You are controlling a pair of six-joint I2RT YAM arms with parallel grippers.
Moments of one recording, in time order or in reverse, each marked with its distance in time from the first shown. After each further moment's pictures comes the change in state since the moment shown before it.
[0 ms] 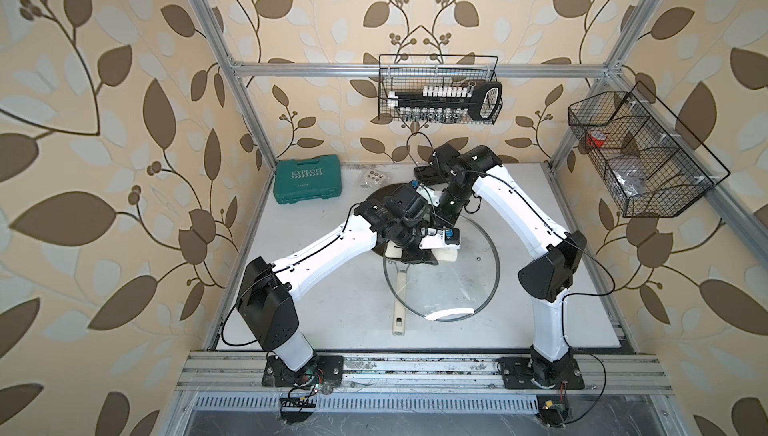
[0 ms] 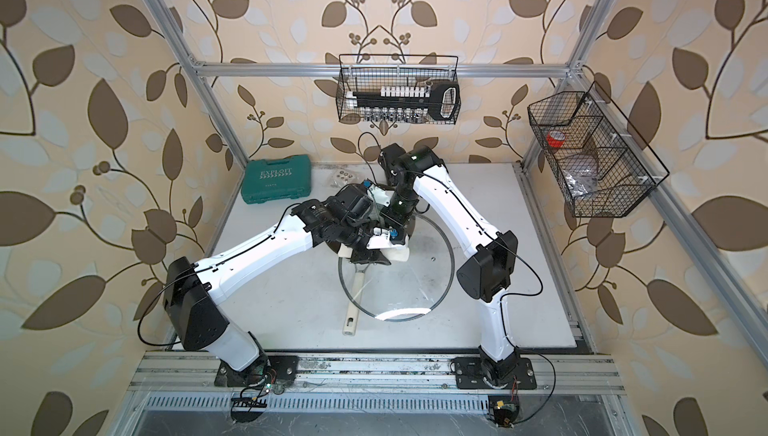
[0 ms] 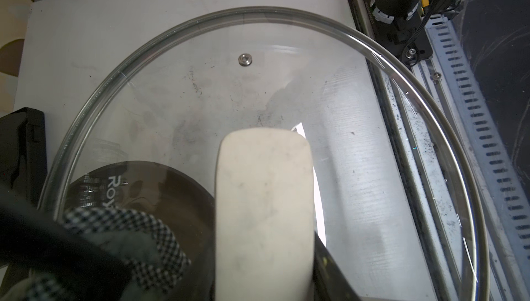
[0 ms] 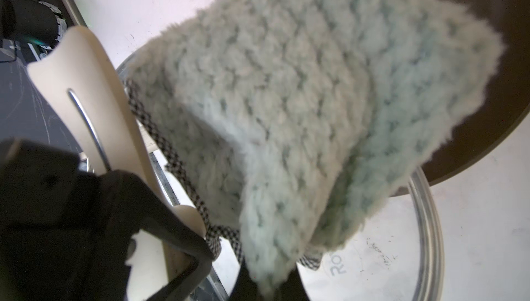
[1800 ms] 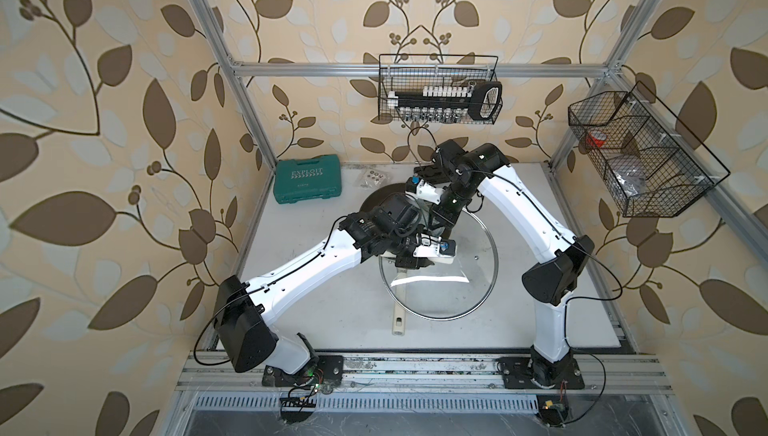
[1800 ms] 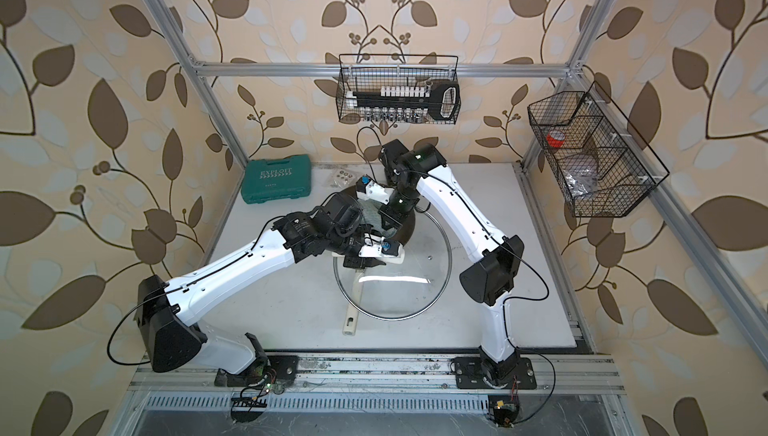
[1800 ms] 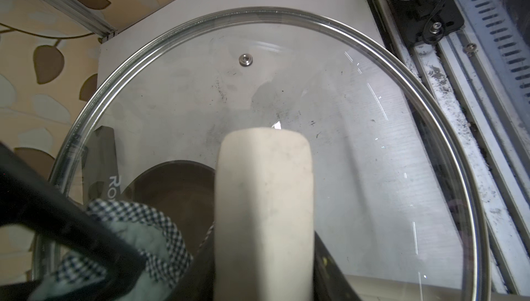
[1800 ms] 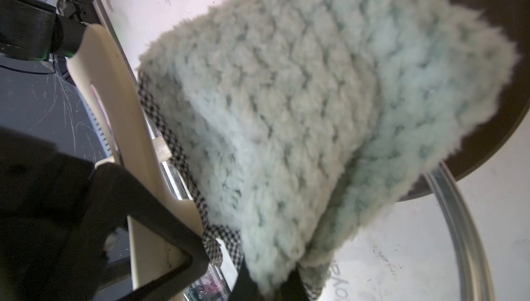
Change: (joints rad) left arm -0.039 -0.146 -0.113 0.108 -0.130 0.060; right arm 0.010 -0.035 0.022 -0.004 -0.037 0.015
